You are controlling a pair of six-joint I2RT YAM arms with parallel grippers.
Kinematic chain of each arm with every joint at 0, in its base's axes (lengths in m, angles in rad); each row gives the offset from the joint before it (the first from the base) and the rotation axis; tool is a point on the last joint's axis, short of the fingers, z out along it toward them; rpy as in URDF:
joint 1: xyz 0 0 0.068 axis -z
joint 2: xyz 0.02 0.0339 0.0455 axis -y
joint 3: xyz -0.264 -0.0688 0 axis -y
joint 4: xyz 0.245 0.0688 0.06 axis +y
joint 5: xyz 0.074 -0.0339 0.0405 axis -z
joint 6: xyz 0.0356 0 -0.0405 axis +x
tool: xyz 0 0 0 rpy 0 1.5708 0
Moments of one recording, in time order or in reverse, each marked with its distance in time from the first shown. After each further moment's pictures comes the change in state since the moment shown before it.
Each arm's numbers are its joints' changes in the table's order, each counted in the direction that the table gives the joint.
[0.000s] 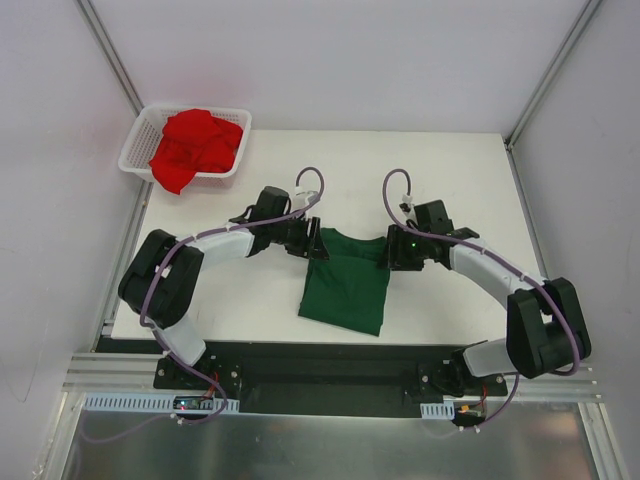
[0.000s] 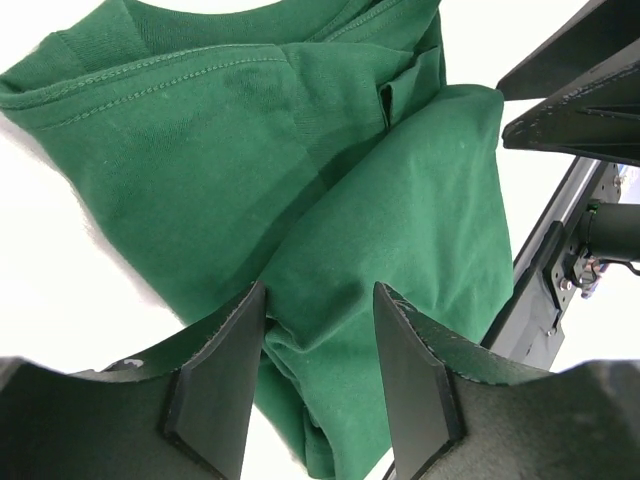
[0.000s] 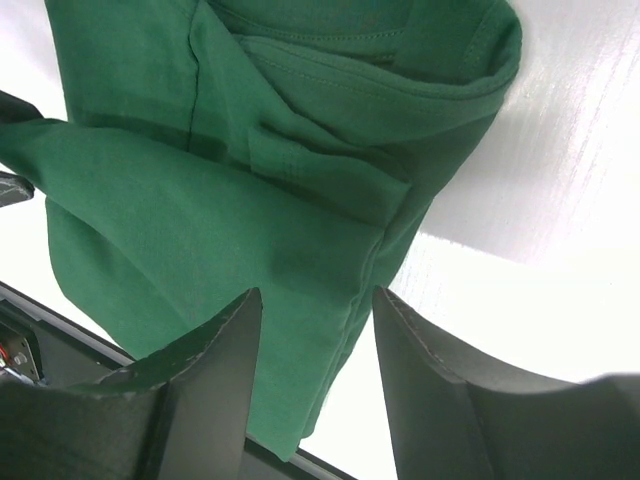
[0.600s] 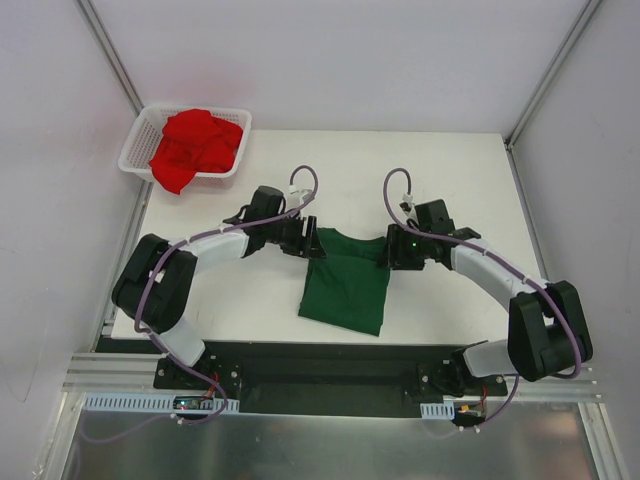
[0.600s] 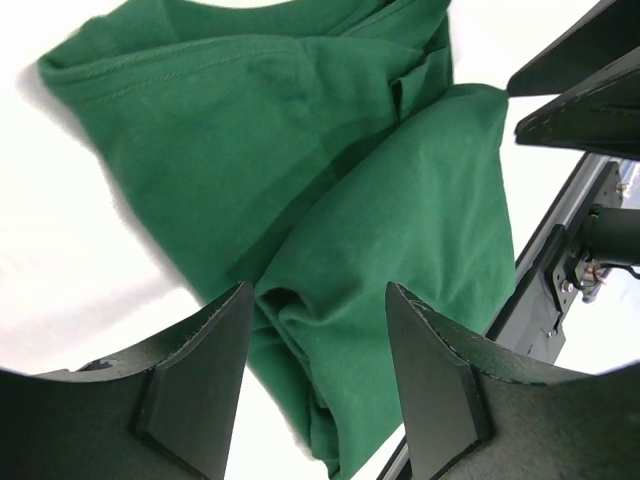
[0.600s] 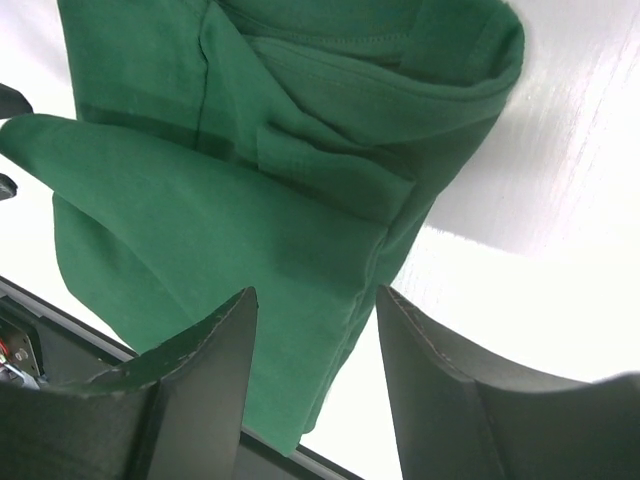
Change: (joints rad) left arm -0.025 0.047 -0.027 0.020 -0.014 0.004; right arm 0.000 0.007 0.009 0.005 -0.003 -0.006
